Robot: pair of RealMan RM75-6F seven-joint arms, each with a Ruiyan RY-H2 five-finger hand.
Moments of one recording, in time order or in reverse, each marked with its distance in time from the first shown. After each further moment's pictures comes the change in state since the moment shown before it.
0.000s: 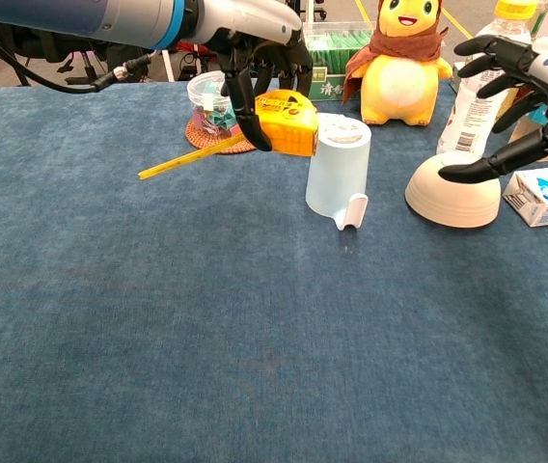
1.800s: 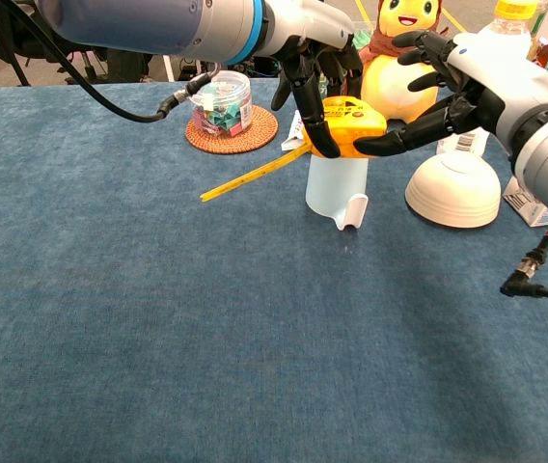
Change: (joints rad) left arm -0.099 -0.133 -0.063 0.027 -0.224 0.110 0.050; right arm 0.123 -0.186 0.091 0.053 0.142 0.011 0.080
